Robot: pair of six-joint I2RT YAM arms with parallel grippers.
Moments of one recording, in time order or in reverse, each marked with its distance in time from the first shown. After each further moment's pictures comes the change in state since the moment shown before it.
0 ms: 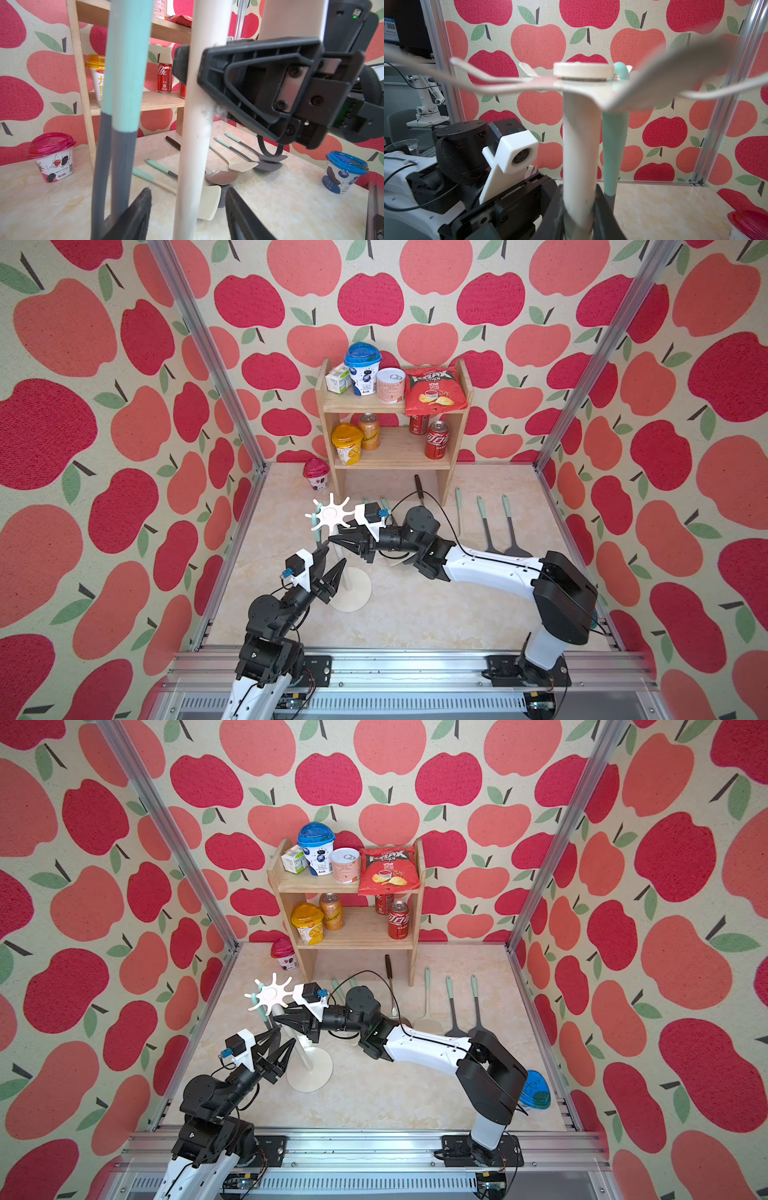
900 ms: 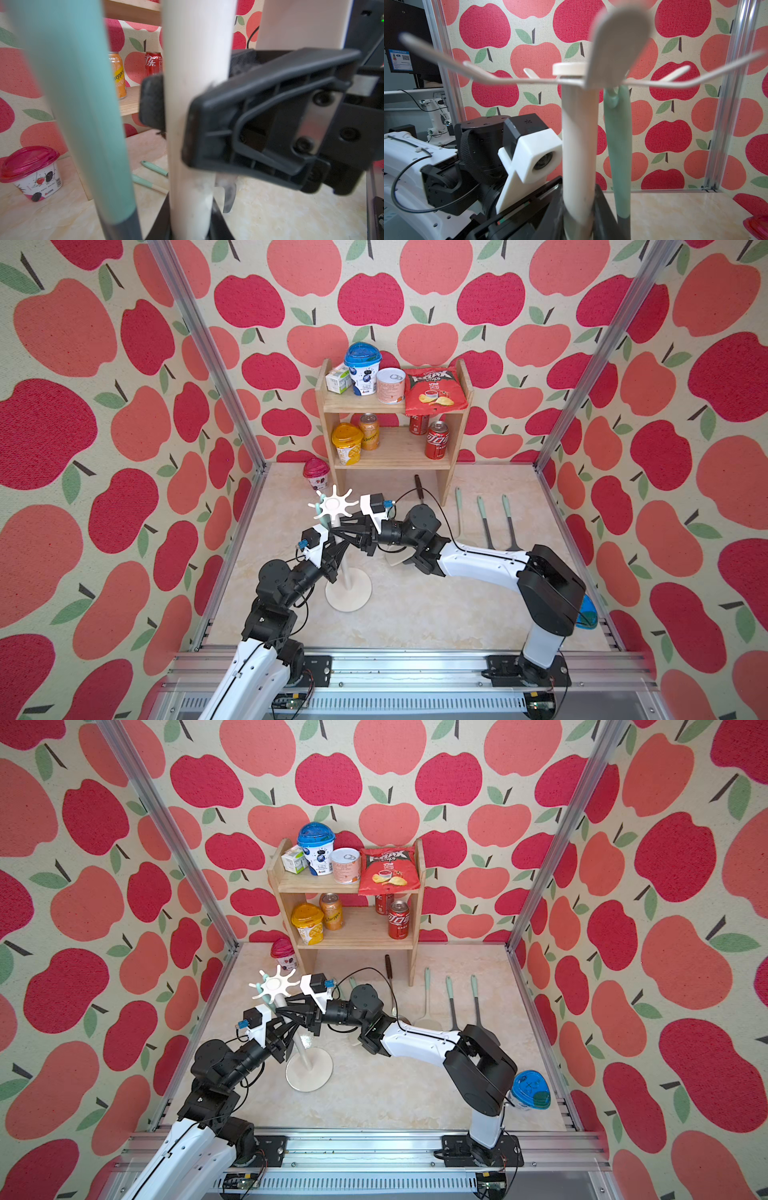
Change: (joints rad) left arm 0.006 0.468 0.161 0.178 0.100 0.098; right arm -0.037 0.072 0.011 0.175 -0.044 0.152
